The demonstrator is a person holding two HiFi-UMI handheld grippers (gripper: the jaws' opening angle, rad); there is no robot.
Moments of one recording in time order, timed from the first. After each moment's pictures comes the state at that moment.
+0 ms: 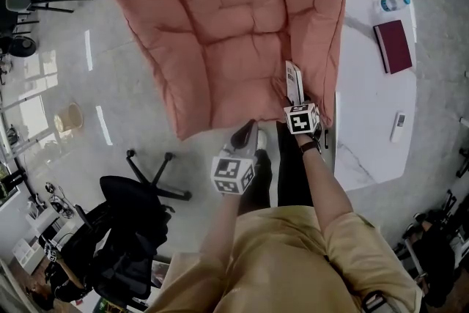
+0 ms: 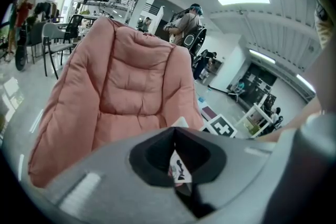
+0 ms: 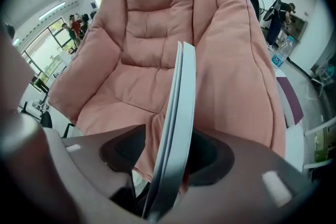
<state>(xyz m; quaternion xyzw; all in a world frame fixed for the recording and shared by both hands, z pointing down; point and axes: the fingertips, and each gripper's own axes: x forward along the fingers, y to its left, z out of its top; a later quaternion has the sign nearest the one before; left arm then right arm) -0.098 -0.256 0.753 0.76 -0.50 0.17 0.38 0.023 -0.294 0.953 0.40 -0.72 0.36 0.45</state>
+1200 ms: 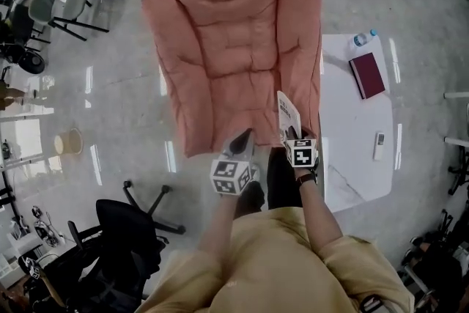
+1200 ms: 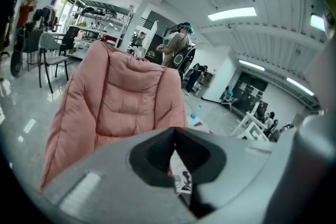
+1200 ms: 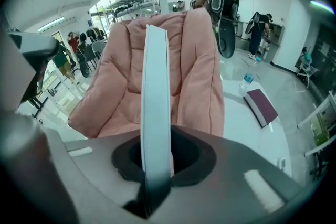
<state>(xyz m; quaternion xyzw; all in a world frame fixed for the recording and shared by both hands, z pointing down) -0.108 -0.251 0.658 0.79 -0.50 0.11 0.33 0.038 -0.254 0.809 0.47 -0.73 0.33 0.37</state>
